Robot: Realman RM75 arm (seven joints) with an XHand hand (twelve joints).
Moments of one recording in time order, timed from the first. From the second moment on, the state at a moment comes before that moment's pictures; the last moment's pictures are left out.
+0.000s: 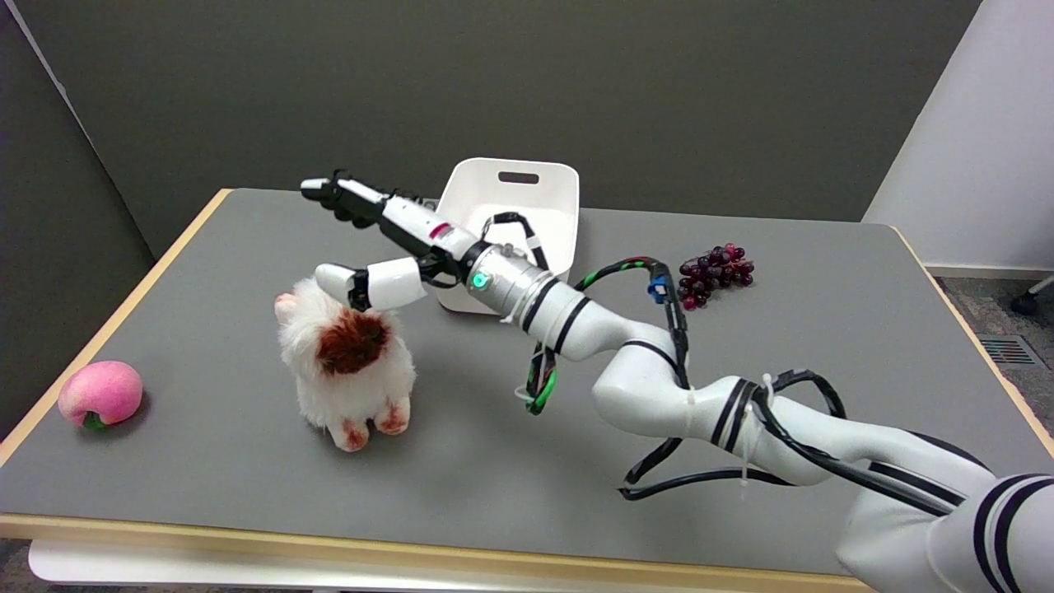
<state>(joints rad) 0.59 -1.29 -2.36 1.20 0.49 0.25 0.88</state>
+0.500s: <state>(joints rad) 0.56 -1.33 -2.40 1.12 0.57 0.21 0.87</state>
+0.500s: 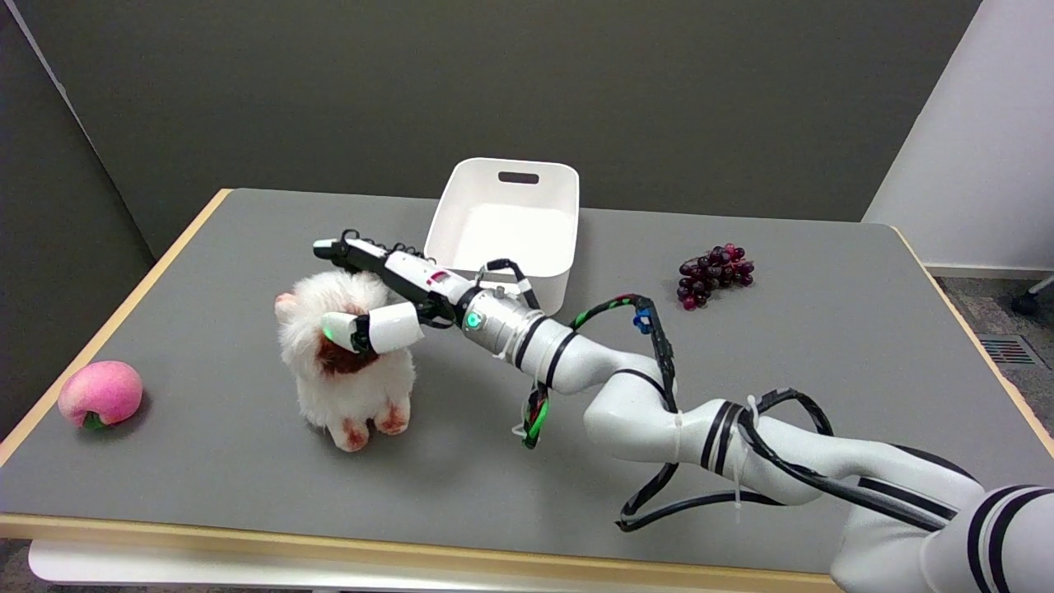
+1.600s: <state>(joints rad) 0.51 -1.33 -2.40 1.08 0.75 0.20 0.87</state>
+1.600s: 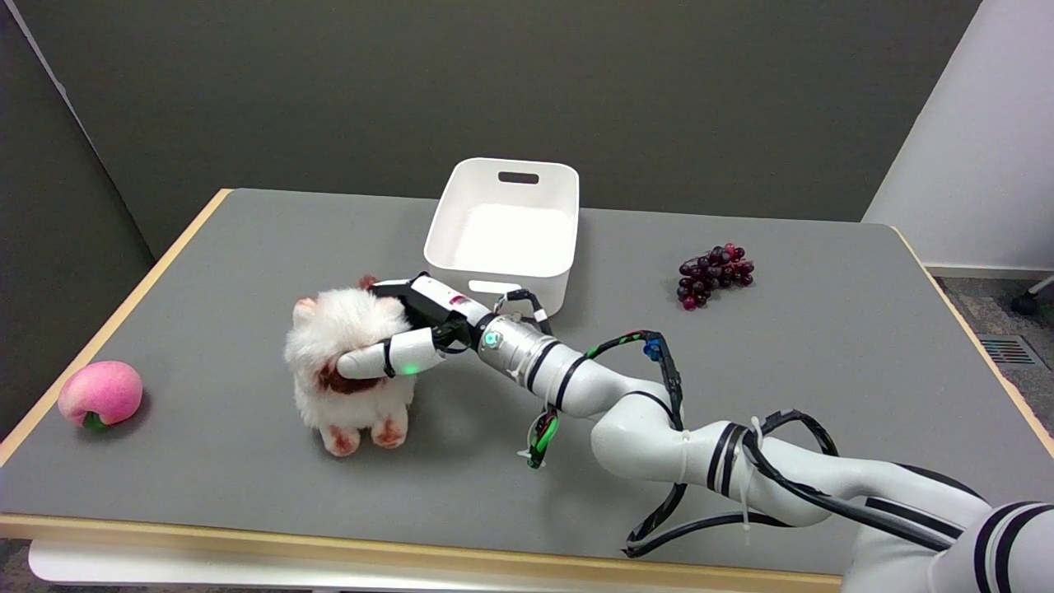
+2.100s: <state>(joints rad) 0.53 -1.30 -2.29 1.19 0.76 0.21 0.87</state>
